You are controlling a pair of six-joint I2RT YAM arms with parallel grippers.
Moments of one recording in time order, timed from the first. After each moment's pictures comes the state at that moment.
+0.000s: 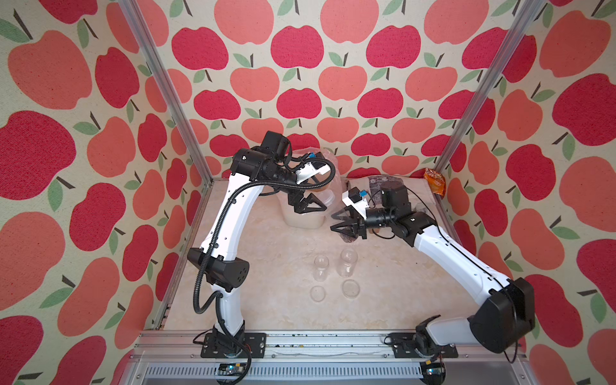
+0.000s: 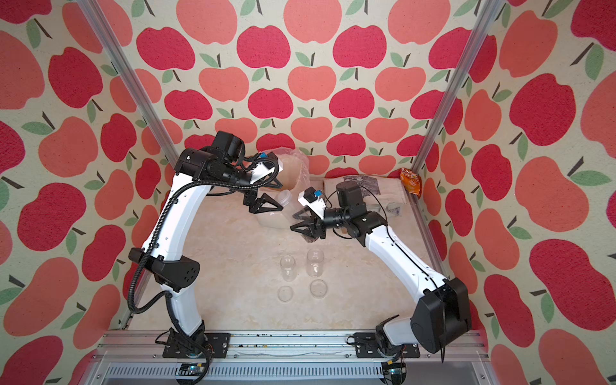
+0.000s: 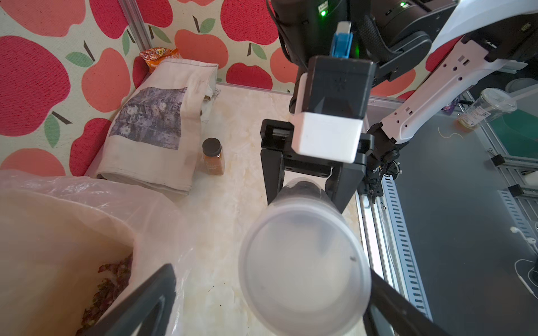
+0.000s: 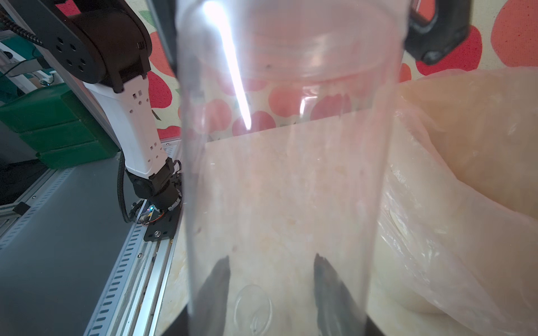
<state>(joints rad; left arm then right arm) -0.42 1.93 2.46 -1.52 0.86 0.77 0.55 1.40 1.20 -0.31 -0.97 -0.32</state>
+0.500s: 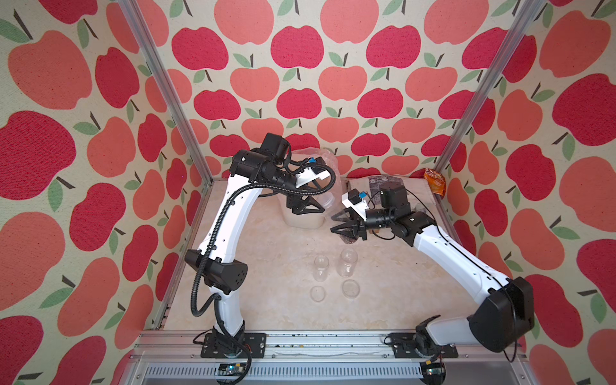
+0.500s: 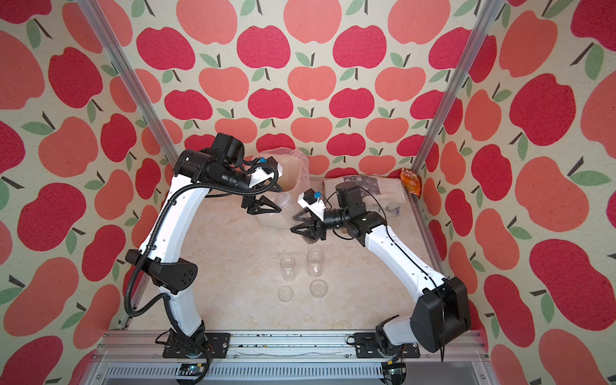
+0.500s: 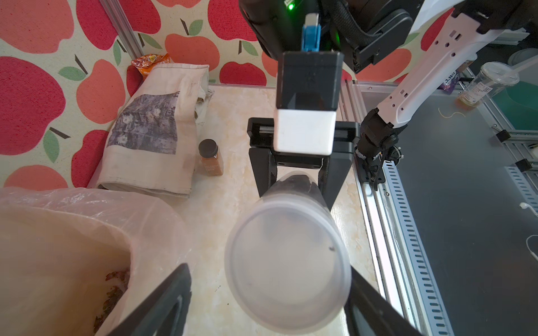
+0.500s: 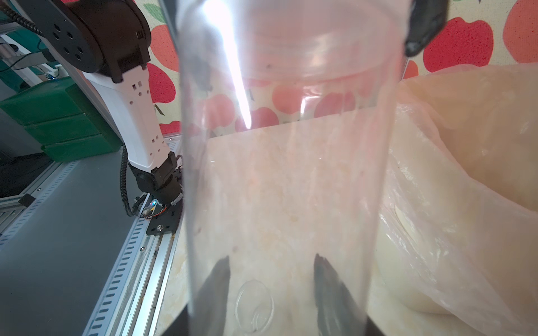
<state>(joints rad) -0.43 1.90 2.42 -1.53 0.86 0.86 0.55 1.41 1.20 -0.34 -0.98 -0.35</state>
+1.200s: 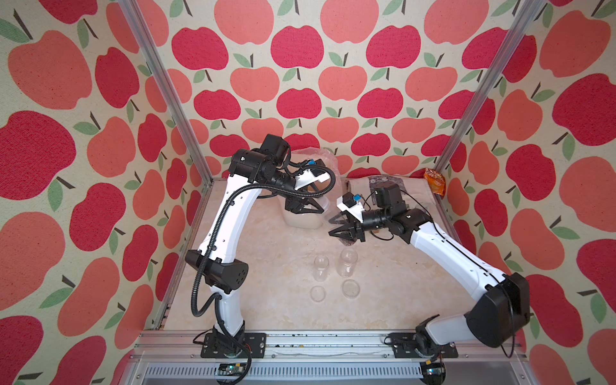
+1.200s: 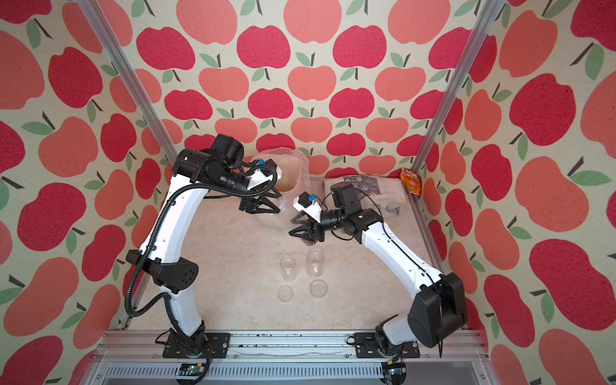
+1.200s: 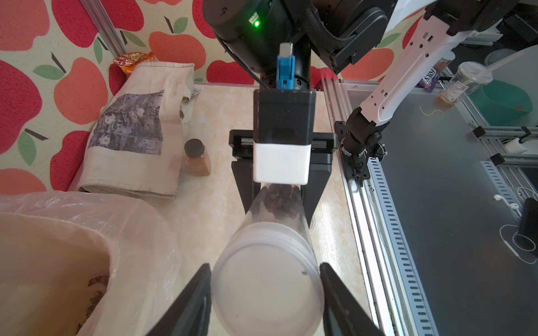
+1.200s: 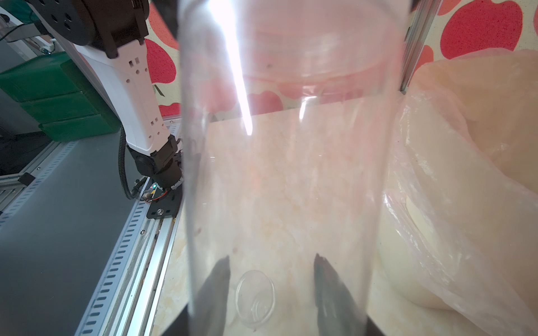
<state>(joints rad) -0.44 1.91 2.46 -1.61 0.88 0.89 0.58 1.44 1.25 -0.45 -0.95 -0.45</state>
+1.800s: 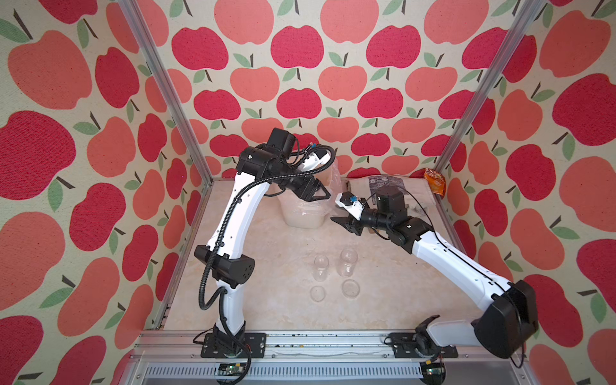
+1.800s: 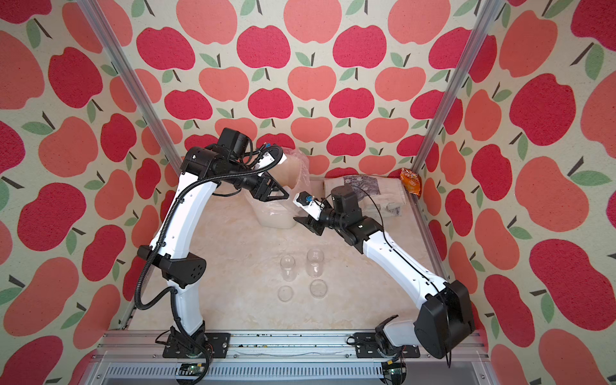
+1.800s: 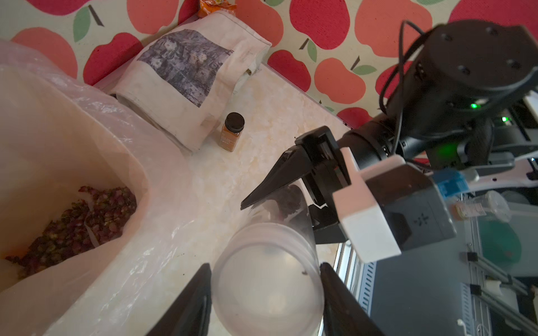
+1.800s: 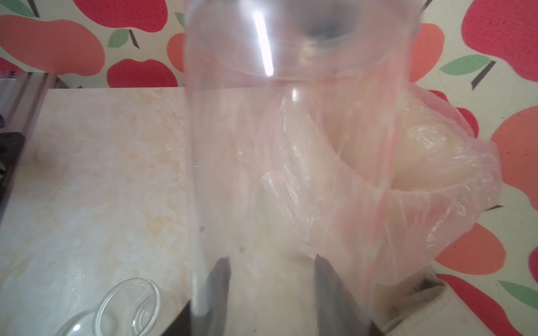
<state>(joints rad) -0.47 2.00 2.58 -1.48 0.66 0.14 0.63 1.36 1.13 -0.16 -0.41 -0.50</state>
